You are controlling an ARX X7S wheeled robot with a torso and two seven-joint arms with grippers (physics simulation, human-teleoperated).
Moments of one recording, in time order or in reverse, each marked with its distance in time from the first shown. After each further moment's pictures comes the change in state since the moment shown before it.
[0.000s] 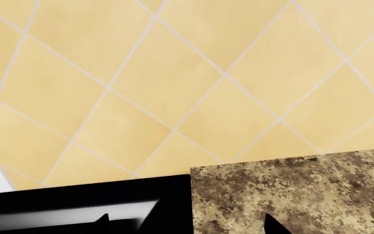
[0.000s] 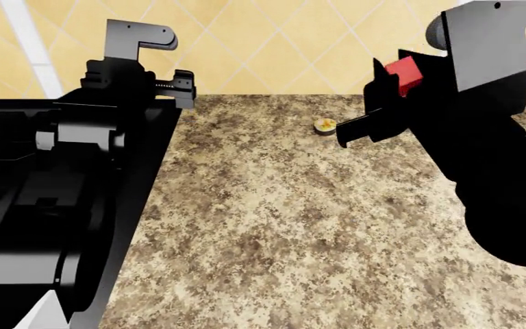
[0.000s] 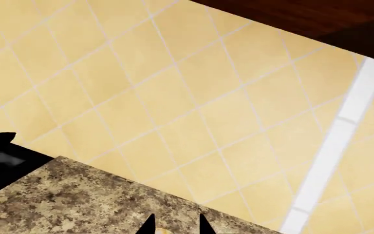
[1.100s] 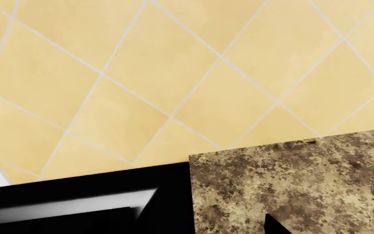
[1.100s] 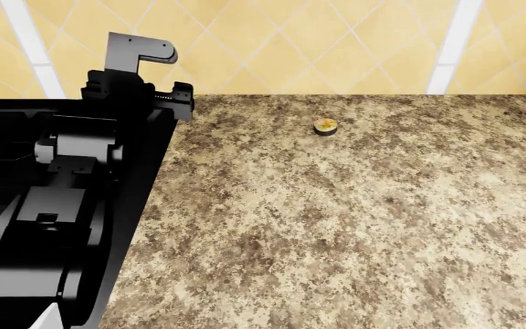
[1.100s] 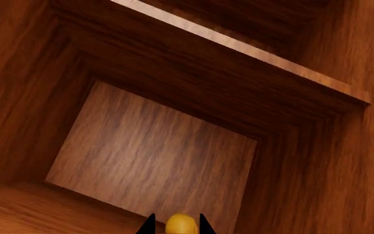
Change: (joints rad) left arm 0.073 -0.024 0.030 0.097 -0.011 -0.037 0.032; right arm 0.951 -0.277 -0.468 0.658 -0.377 -0.248 -0.187
